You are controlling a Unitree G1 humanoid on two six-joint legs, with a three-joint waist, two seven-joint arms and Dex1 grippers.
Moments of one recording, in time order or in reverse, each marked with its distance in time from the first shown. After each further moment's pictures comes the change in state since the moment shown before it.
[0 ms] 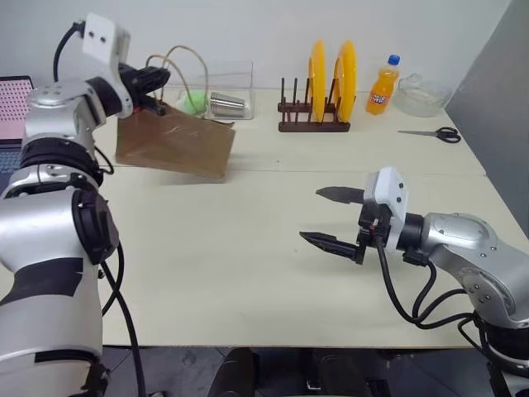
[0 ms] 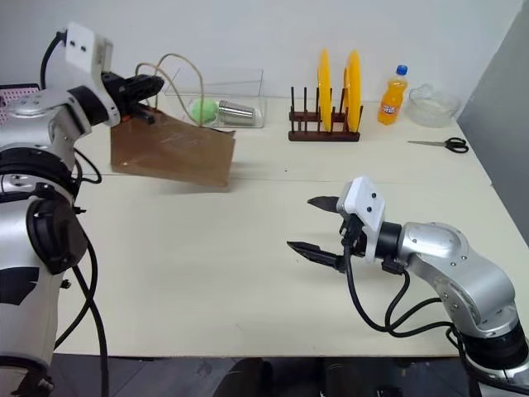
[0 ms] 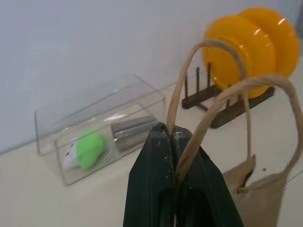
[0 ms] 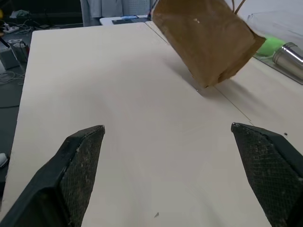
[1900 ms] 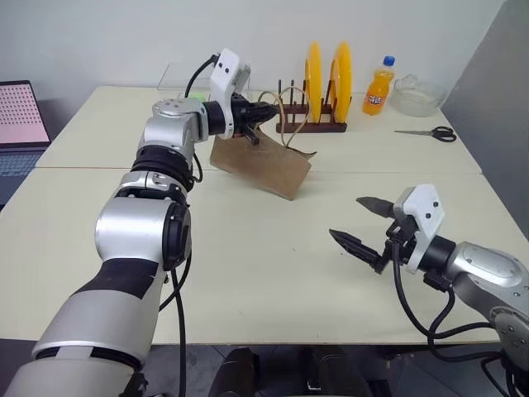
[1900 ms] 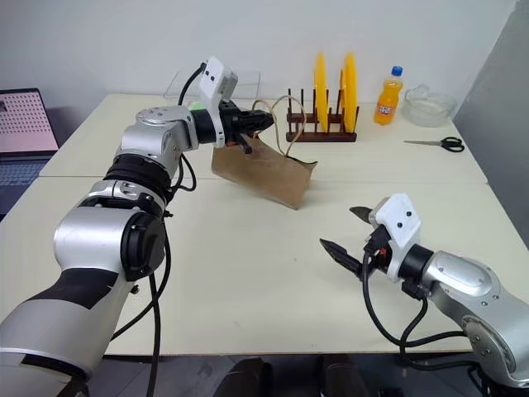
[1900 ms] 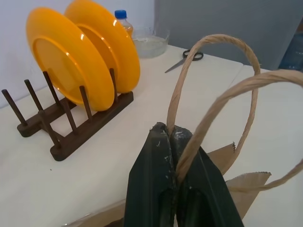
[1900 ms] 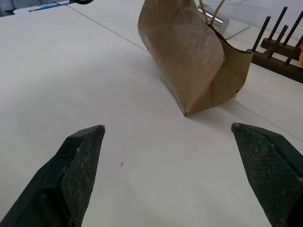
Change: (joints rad) left arm 0.054 -0.324 -0.076 -0.129 -0.031 0.161 -0.128; right arm 0.226 -0.005 -0.166 -0.152 0.068 0.069 -0.261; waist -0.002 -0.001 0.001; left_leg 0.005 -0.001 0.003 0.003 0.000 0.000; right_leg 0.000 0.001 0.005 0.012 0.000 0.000
